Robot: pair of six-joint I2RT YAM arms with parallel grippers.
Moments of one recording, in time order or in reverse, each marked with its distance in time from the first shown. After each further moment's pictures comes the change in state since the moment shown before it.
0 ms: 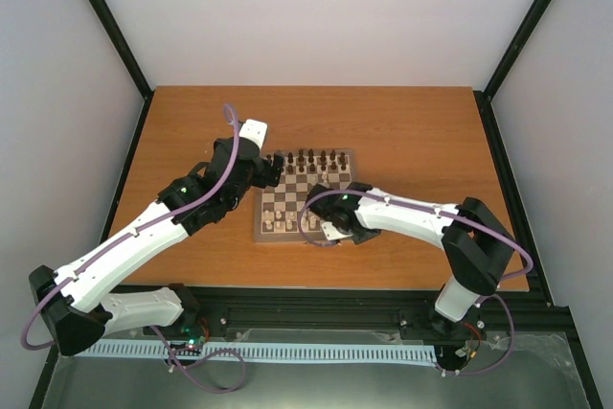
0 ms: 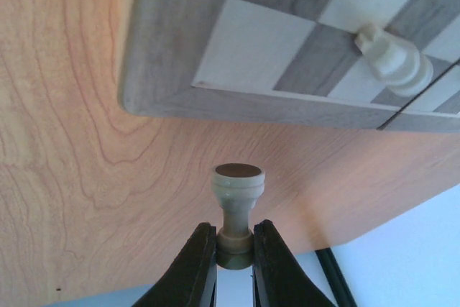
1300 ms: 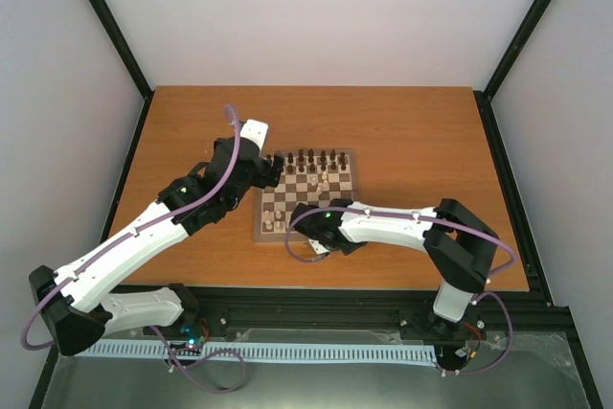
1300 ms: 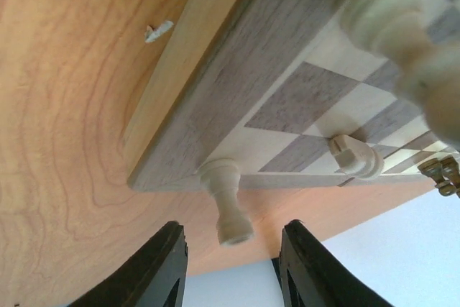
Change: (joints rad) left arm 0.000 0.000 0.000 0.000 0.001 0.018; right arm 0.149 0.089 -0.030 0.095 0.094 -0.019
